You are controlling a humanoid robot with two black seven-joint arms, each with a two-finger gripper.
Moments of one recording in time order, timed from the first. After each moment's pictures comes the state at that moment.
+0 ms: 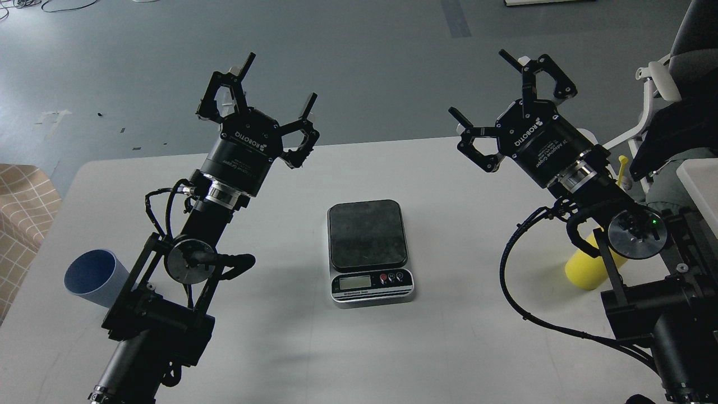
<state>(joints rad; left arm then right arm) -0.35 -0.03 -1.37 -1.28 0.36 -0.49 -0.04 0.33 0.00 1.53 1.41 -0.33 0.35 -0.39</state>
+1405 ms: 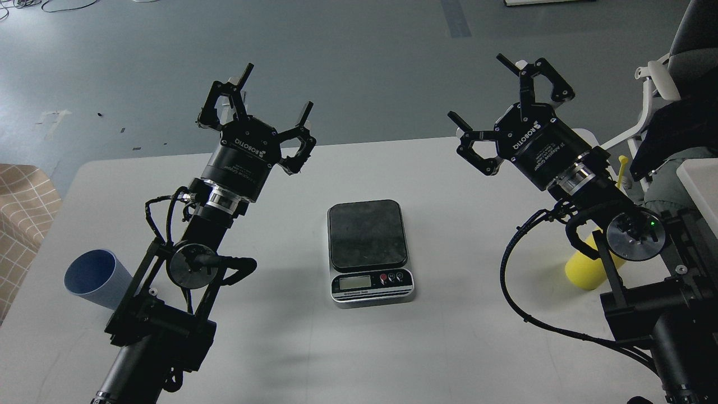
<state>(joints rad) -0.33 -0.04 -1.38 -1.28 0.39 -0.45 -0.05 0.32 0.00 1.53 1.41 -0.35 0.35 -0.39</state>
